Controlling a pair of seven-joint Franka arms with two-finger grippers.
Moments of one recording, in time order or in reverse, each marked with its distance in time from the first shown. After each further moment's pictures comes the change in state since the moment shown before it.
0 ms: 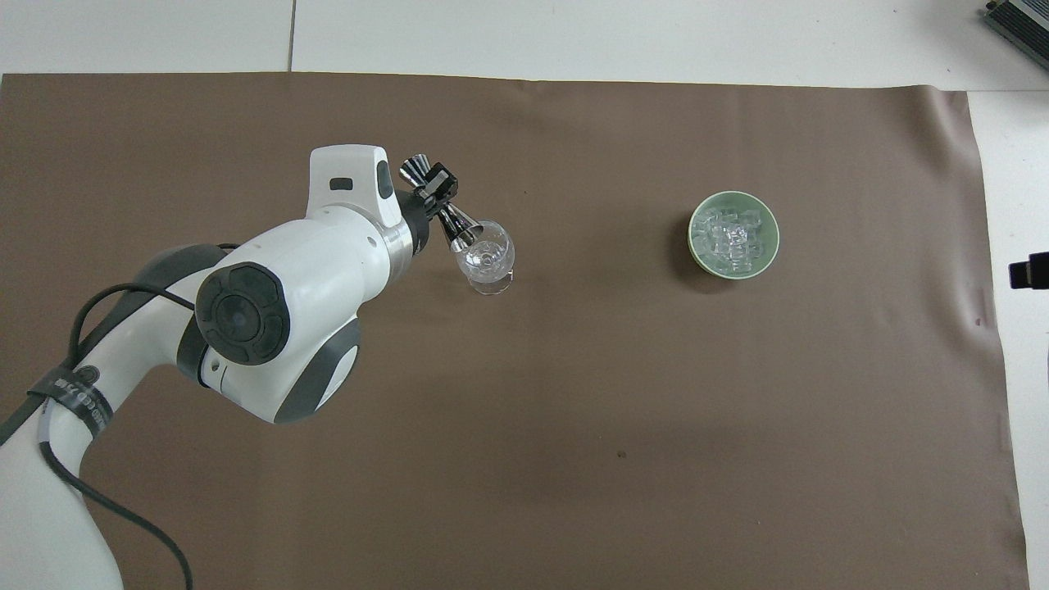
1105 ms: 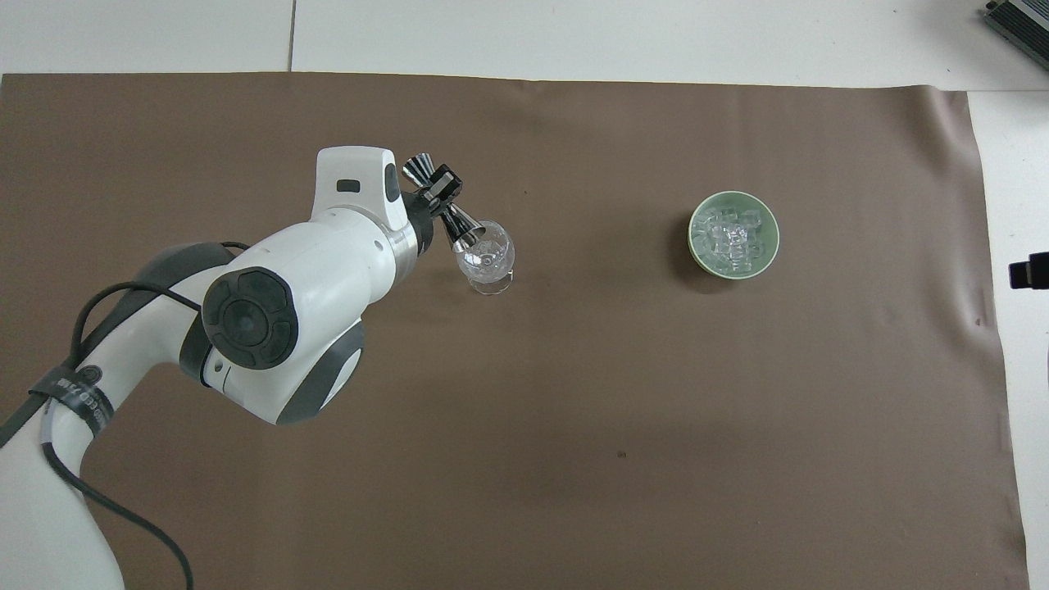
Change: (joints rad) left arm -0.004 0.000 -0.001 0.005 0.027 0.000 0.000; right arm 0.000 0.000 0.000 0.000 0.000 0.000 0.000
